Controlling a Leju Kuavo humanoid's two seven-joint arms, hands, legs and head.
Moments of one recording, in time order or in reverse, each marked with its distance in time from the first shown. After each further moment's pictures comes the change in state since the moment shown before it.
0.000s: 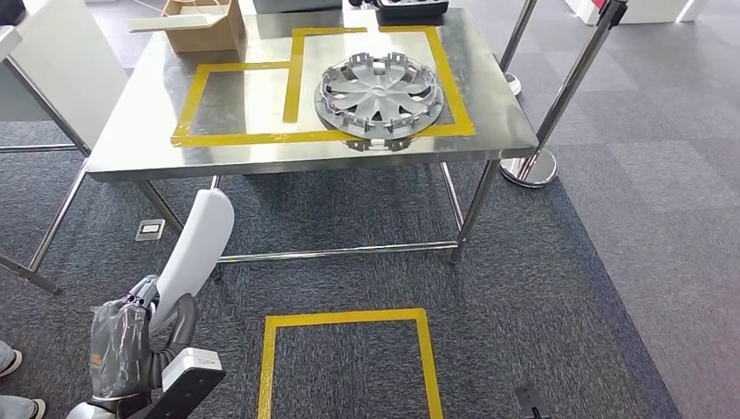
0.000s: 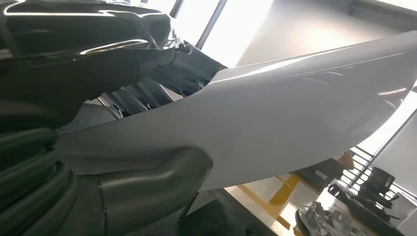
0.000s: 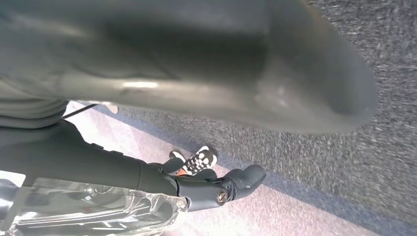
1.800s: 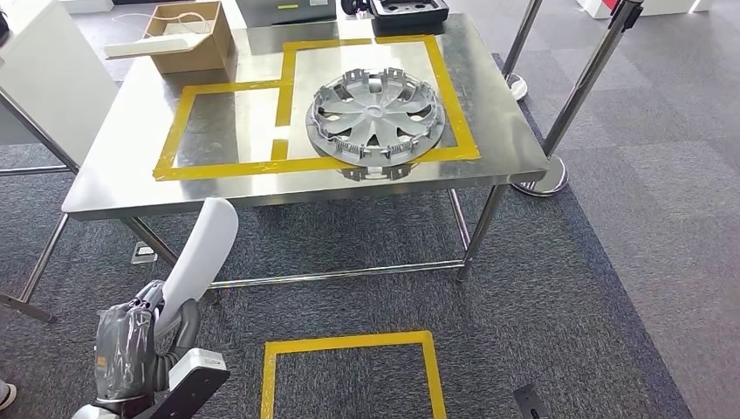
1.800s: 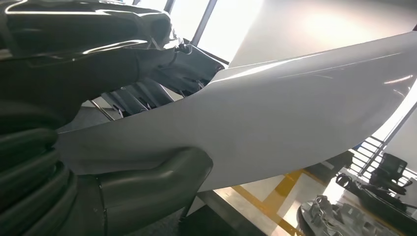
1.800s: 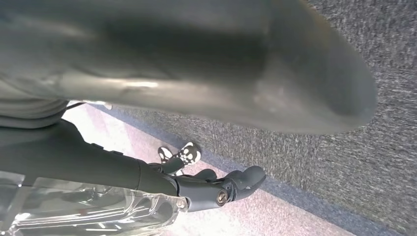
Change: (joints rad) left arm 0.007 0.004 0.007 0.023 -0.009 -0.016 0.002; right arm 0.013 0.008 -0.001 0.000 0.012 0.005 -0.013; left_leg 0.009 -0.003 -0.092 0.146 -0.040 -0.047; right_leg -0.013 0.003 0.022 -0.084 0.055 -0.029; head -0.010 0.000
